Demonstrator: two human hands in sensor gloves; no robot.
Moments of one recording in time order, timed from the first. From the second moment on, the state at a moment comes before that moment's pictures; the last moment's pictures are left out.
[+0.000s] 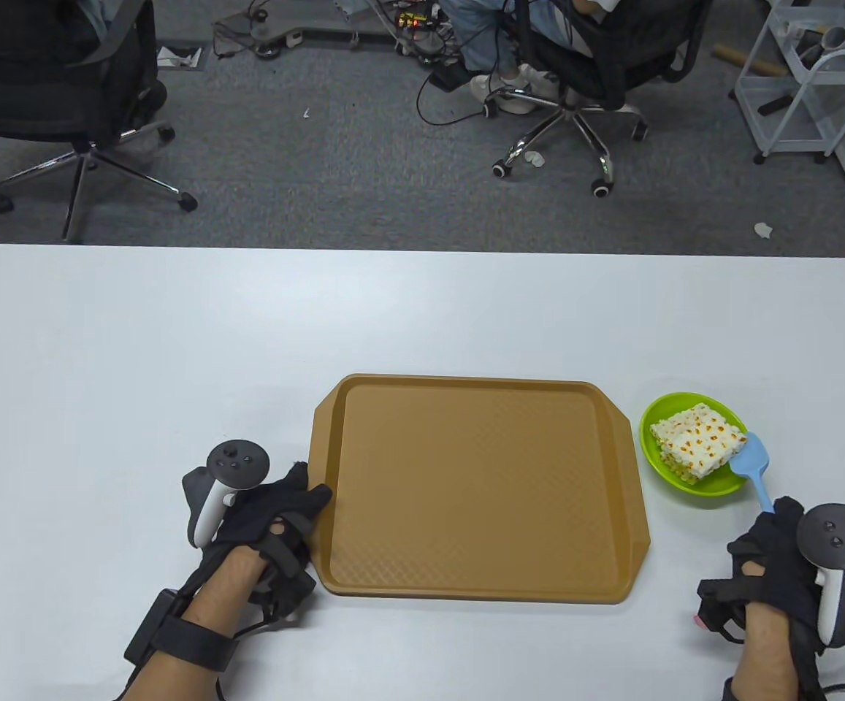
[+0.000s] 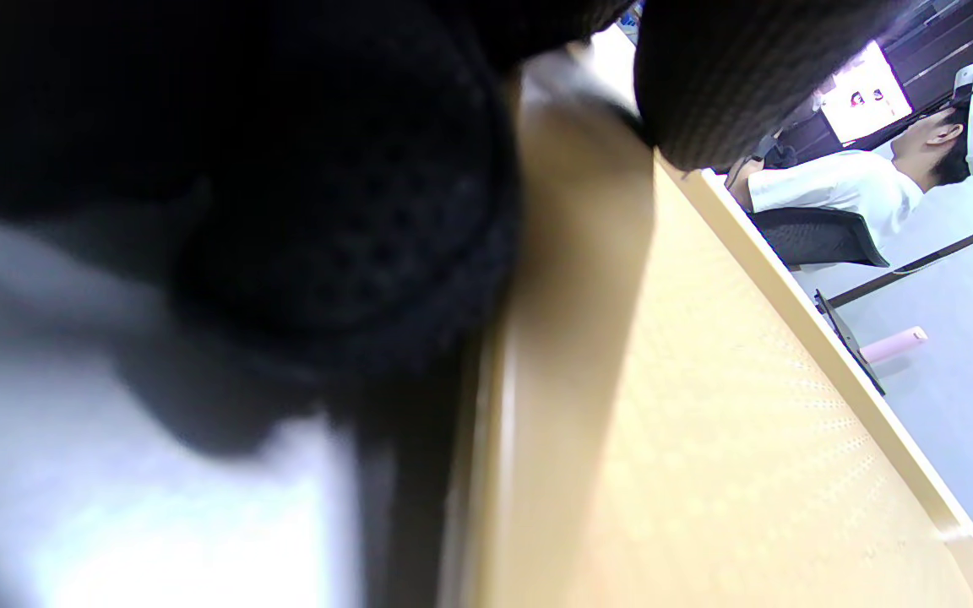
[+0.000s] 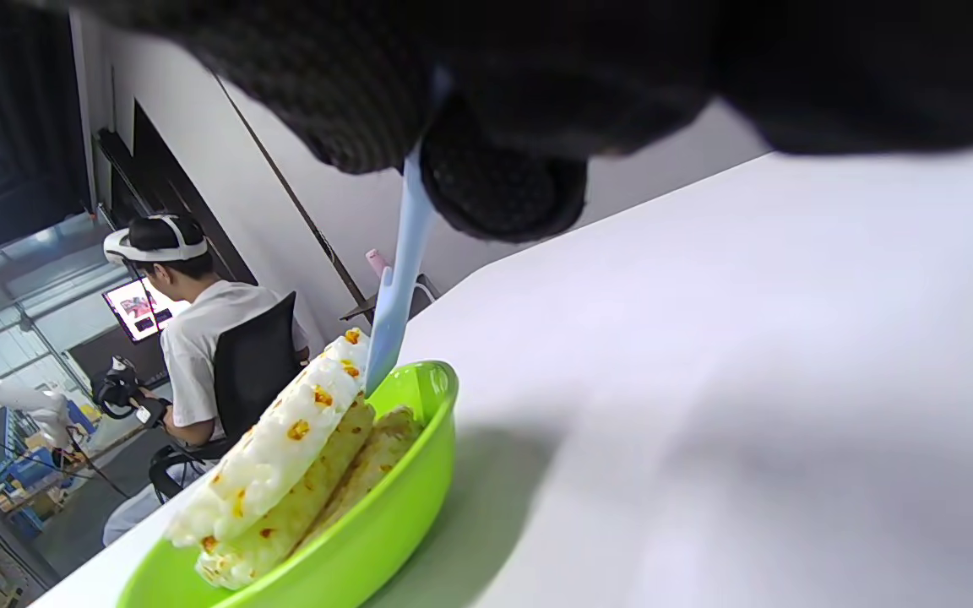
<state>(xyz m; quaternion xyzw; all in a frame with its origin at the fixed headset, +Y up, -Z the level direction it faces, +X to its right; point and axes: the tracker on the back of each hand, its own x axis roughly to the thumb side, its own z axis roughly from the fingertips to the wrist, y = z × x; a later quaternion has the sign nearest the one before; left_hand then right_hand) -0.226 -0.791 -0.268 -0.25 0.11 0.39 0.88 0.380 -0.688 -0.189 -0.40 -0.11 0.88 0.22</state>
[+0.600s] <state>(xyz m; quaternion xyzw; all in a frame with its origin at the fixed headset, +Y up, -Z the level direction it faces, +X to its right) -0.227 -0.792 -0.268 -0.25 0.11 0.40 0.87 0.322 -0.669 -0.180 -0.33 -0.30 0.89 0.12</state>
